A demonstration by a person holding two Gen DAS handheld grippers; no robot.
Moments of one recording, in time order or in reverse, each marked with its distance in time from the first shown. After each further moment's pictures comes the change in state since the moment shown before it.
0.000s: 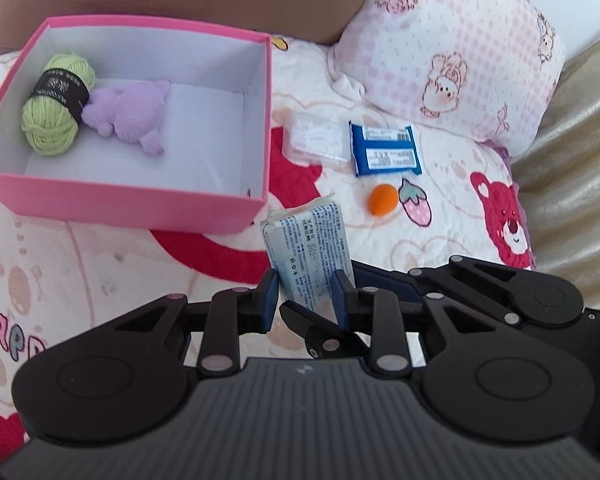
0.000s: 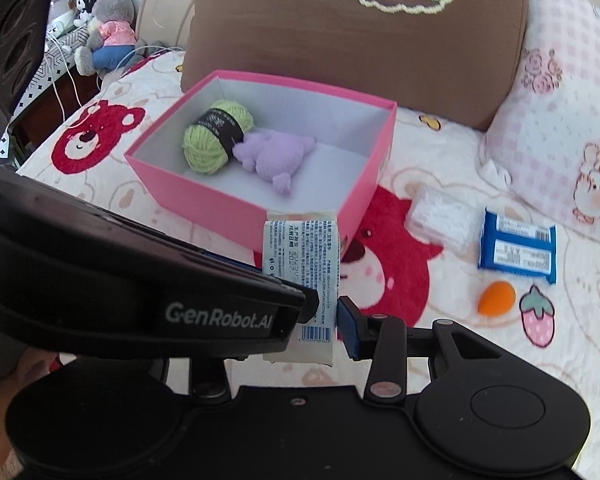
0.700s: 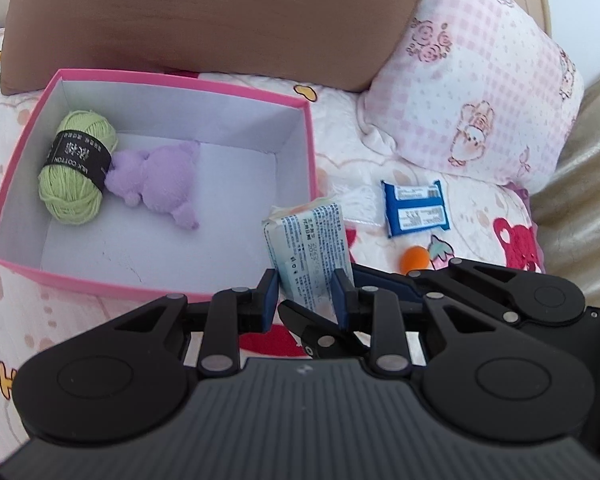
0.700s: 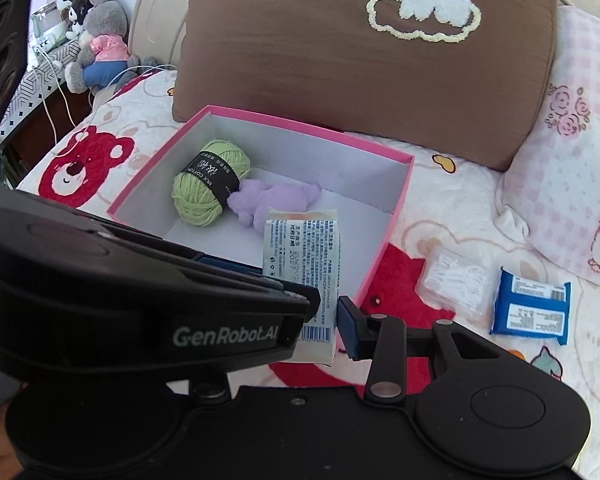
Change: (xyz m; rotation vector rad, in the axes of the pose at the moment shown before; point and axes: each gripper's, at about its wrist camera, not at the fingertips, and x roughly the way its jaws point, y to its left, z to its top) left arm 0.007 0.036 0.063 -0.007 -0.066 0.037; right arm 0.038 0.005 0.067 0.005 -0.016 -0.001
